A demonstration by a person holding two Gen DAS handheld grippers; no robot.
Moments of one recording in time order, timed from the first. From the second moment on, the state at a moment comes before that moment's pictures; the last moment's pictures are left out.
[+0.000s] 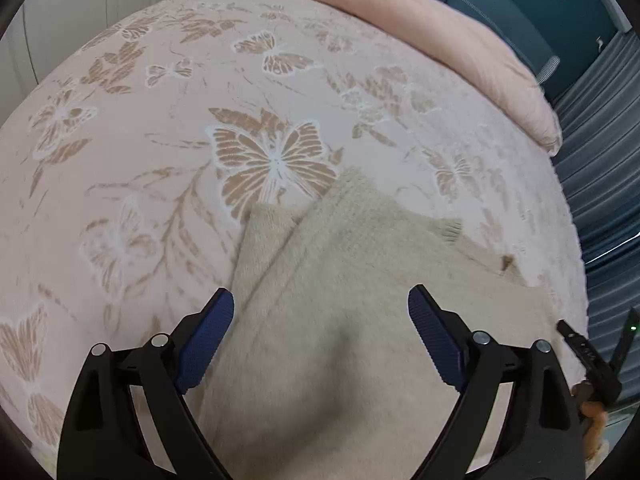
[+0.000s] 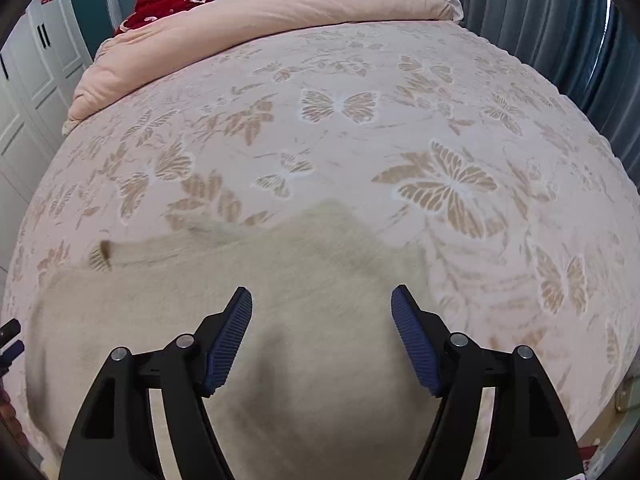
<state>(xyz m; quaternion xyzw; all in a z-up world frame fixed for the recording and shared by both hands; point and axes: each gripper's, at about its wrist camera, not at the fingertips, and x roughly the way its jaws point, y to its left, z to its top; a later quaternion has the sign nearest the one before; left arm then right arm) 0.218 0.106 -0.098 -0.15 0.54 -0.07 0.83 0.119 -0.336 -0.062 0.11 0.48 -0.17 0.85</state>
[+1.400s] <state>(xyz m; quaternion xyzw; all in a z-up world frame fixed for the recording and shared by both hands) 0.152 0.056 -0.081 0.00 0.56 -0.04 0.83 0.085 -0.193 -0.077 0.12 0.51 0.00 0.85</state>
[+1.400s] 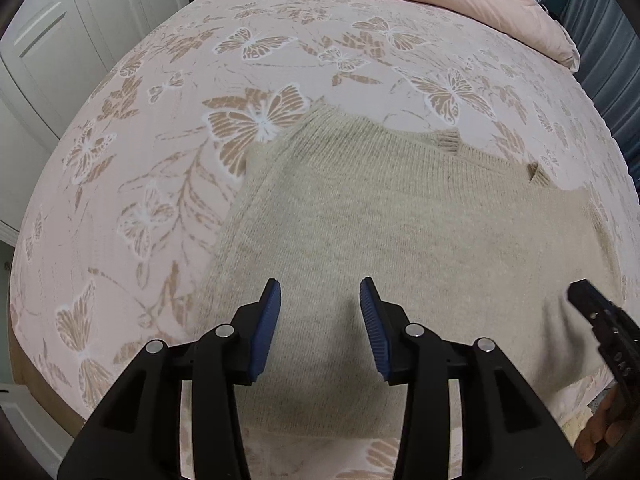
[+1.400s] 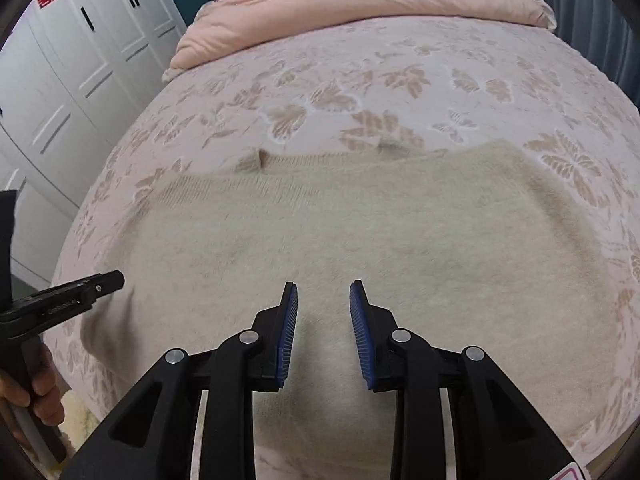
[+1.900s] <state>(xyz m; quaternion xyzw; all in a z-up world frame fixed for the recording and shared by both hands) 0.072 0.137 -0.103 -0.18 0.56 -0.03 0.81 0.166 -0.122 -0.127 0.12 0.57 0.03 0.81</state>
